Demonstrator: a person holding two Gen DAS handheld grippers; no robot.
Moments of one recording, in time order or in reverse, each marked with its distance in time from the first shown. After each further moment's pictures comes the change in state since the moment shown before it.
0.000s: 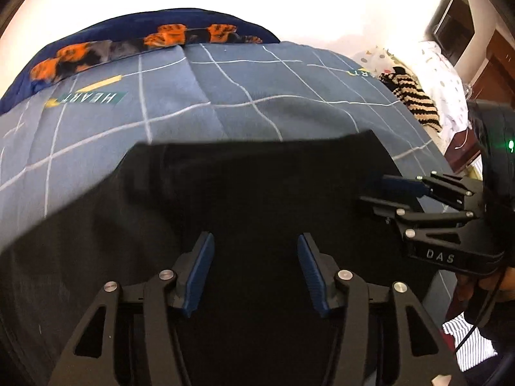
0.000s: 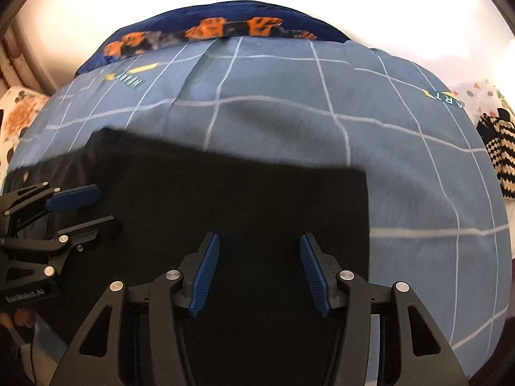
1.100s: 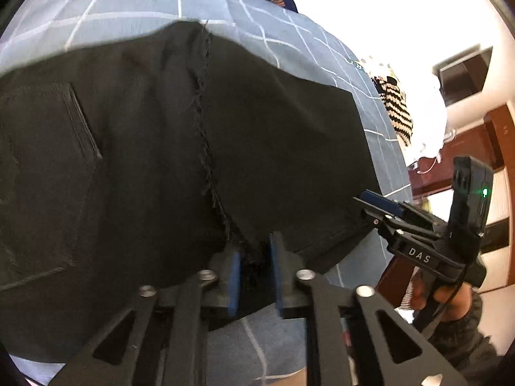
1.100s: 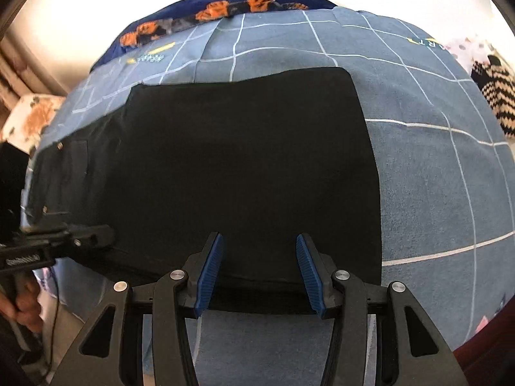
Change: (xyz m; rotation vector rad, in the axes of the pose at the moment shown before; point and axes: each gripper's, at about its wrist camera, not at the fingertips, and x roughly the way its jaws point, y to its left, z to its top) left arm -0.038 0.025 -0.063 -0.277 0.166 -0.201; right arm -0.040 0.005 -0.071 0.103 0.074 0.086
